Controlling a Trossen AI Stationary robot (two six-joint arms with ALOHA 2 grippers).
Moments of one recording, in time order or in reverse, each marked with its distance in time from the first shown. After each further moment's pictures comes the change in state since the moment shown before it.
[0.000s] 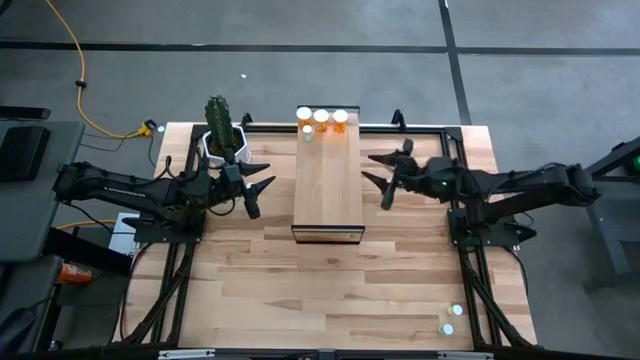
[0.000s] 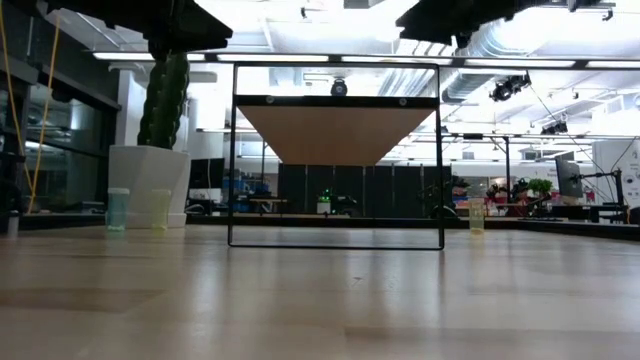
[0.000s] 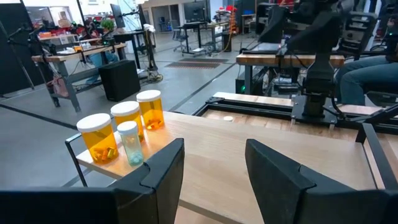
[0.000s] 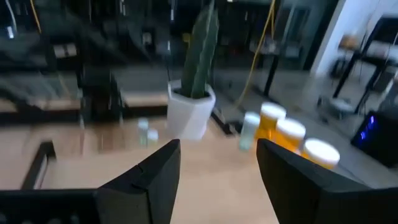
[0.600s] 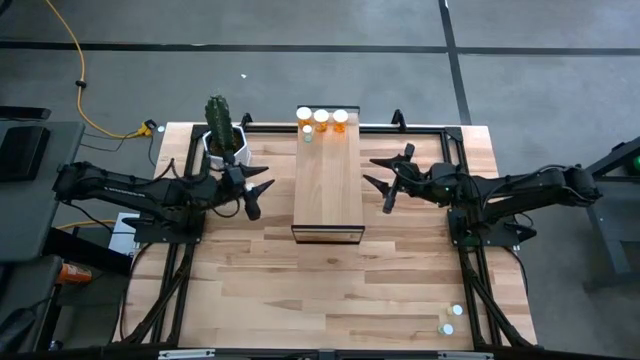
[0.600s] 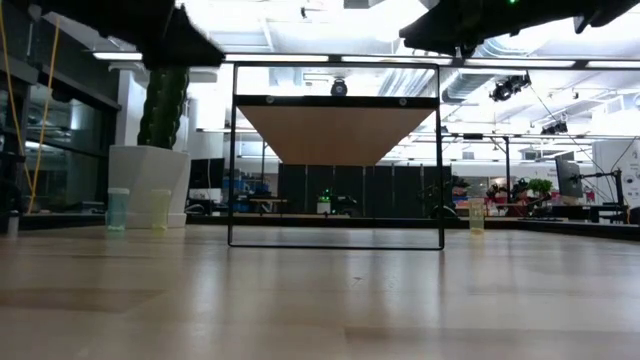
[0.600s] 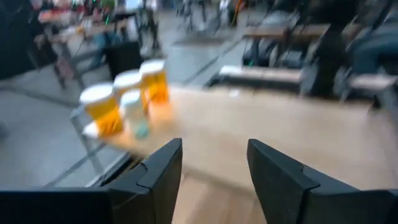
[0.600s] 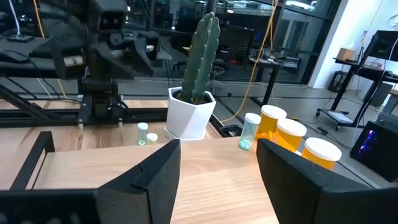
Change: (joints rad) left arm 0.000 0.000 0.003 -0.151 -0.040 -0.054; right arm 0.007 -0.020 -0.123 0.161 -0.001 -0.040
